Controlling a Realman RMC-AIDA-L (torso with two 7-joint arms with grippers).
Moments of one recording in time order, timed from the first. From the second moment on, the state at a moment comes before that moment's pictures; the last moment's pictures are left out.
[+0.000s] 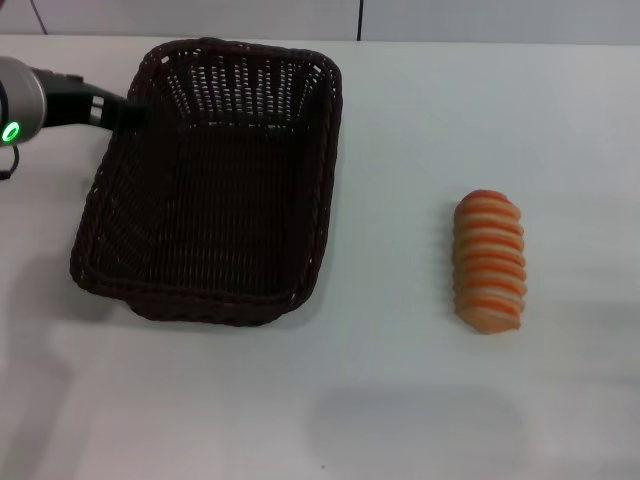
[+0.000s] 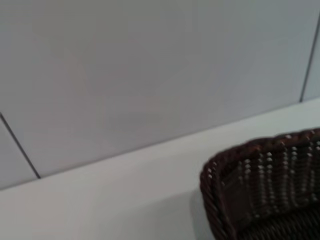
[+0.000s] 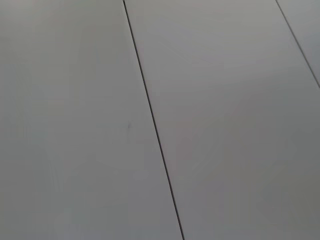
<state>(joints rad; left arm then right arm) -0.26 -2.06 -1.60 -1.65 2.86 -0.99 0.18 0.09 2.09 0.43 0.34 -1.72 -1.76 0.14</state>
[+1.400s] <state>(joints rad) -0.32 -2.06 -1.56 -1.57 2.83 -1.11 0.43 0.09 2.08 0.41 0.34 -1.72 -1.76 0.14</state>
